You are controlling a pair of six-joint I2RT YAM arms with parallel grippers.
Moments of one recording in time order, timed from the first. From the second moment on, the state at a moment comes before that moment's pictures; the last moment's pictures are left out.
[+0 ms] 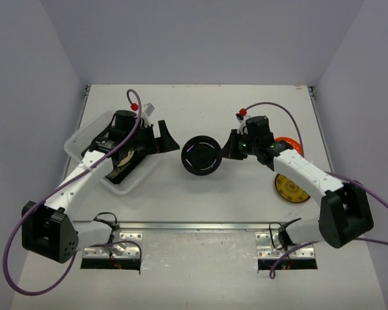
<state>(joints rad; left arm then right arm) -0.25 1.18 0.93 -0.43 0.44 -0.50 0.43 1.43 0.89 -0.20 -0.29 0.55</state>
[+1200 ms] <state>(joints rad) -0.33 1.20 1.03 -0.44 0.17 -0.61 0.37 1.26 0.81 -0.19 -0.52 0.56</state>
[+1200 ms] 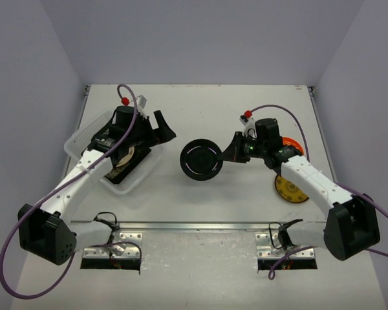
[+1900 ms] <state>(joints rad) -0.35 1.31 0.99 -0.29 0.47 -0.63 0.36 1.41 0.96 -0.16 -0.63 0.58</state>
